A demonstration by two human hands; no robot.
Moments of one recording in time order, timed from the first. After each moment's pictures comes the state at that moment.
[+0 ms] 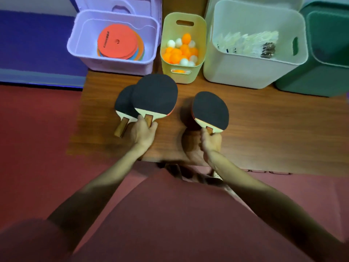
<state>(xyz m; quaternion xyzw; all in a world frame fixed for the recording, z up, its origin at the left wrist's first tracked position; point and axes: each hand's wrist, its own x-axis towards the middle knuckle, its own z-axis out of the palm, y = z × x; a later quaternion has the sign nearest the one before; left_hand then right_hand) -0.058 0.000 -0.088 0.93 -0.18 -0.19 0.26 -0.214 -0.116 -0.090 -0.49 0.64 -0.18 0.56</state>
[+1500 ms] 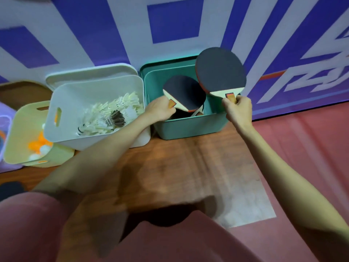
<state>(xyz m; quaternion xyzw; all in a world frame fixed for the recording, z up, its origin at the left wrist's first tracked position) -0.292 -0.573 0.022 0.82 -0.51 -0.24 0.09 -0.503 -0.648 0.024 -0.61 0.61 -0.30 0.40</state>
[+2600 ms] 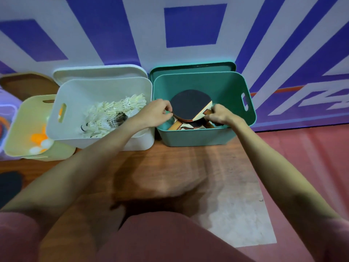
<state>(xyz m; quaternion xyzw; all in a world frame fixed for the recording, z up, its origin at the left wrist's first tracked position) -0.246 -0.570 0.013 0.78 -0.57 -0.21 0.13 -0.434 -0.719 -0.016 -0.80 0.47 0.09 0.37</state>
